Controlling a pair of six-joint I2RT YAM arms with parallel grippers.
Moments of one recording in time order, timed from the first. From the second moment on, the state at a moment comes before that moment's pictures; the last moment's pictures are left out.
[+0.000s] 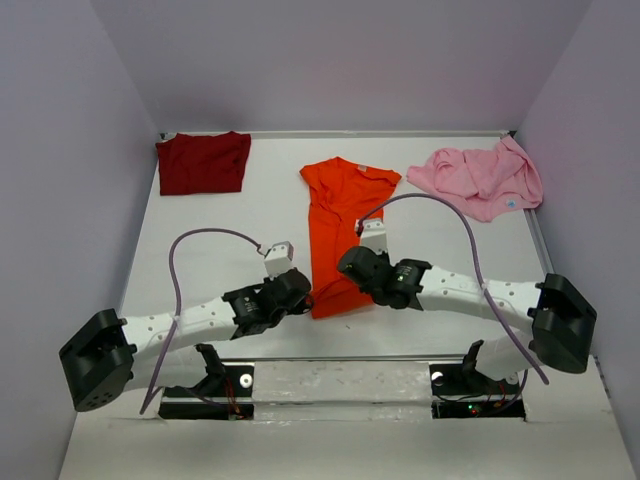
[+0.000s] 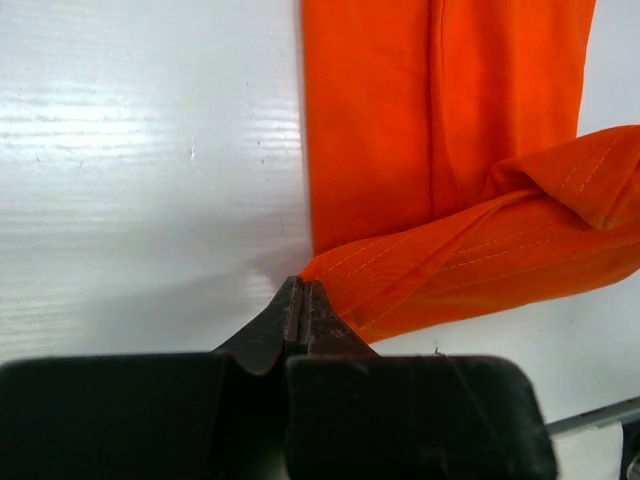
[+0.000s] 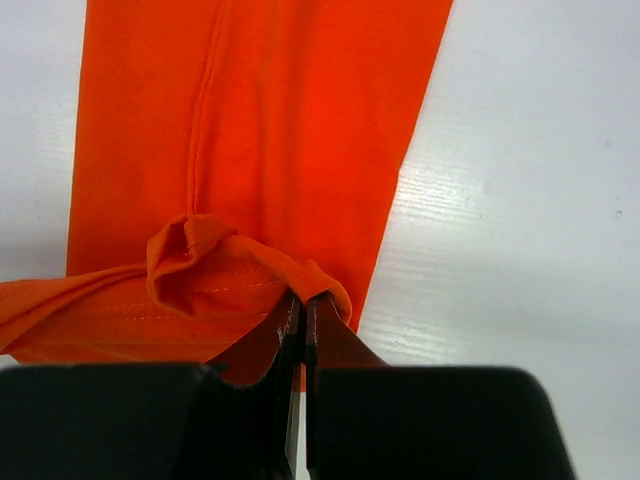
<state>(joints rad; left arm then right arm) -1.05 1.07 0.49 -0.25 -0.47 -1.02 1.06 1.39 0.92 -0.51 0.67 0.68</state>
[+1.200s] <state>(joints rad) -0.74 1.51 0.82 -0.06 -0.35 -0.61 0.85 1.74 1.06 -0.35 0.73 0.50</state>
